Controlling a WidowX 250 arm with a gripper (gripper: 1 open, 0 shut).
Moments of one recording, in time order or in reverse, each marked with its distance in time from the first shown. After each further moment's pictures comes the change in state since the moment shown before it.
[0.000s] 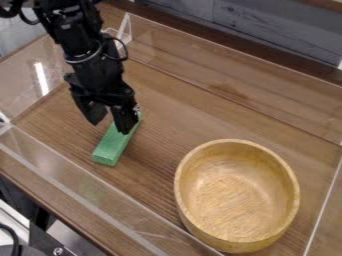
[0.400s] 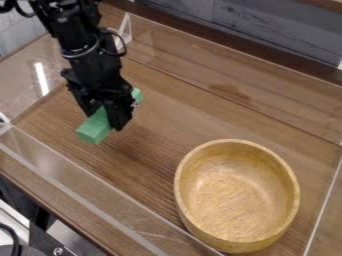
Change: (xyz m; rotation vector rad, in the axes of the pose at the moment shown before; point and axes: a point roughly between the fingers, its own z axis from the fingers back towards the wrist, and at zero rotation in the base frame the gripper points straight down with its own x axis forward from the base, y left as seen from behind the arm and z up) arm -0.002 -0.003 0.009 0.007 0.001 -0.002
